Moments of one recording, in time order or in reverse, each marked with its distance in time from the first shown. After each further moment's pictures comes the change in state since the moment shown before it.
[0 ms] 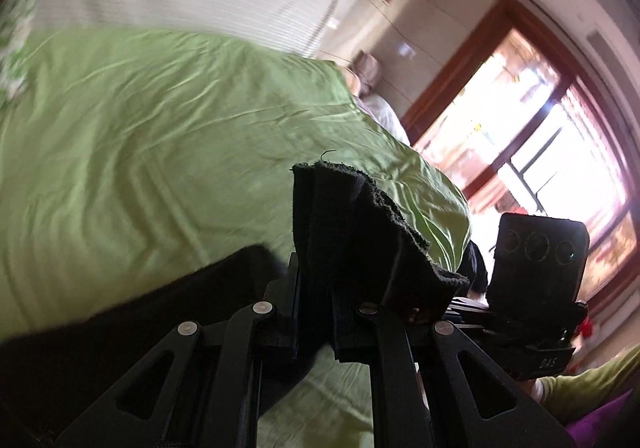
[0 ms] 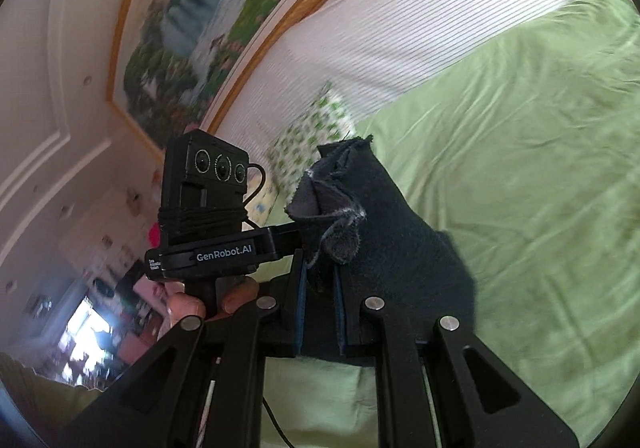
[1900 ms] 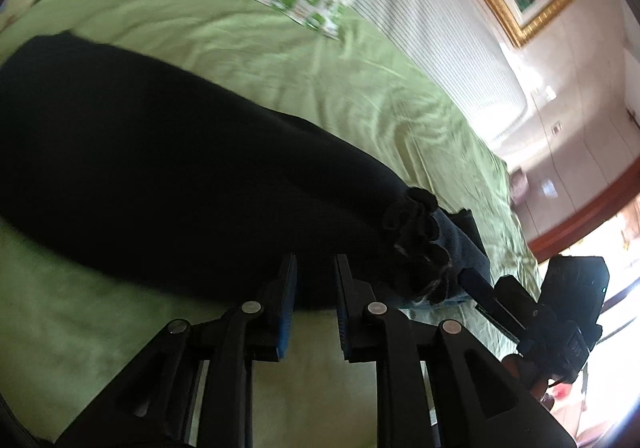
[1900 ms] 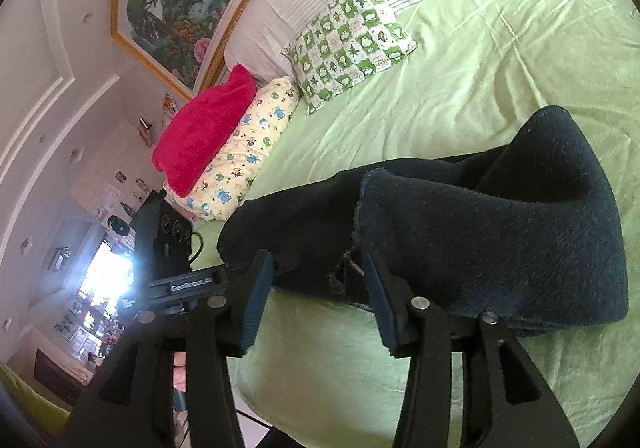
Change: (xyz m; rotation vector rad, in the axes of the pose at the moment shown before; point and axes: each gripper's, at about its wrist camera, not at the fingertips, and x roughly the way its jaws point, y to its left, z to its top) left arm -0.142 0.086 -0.173 -0.546 -0.276 0.449; right arm 0.103 0.019 -0.056 -0.011 0.262 0.072
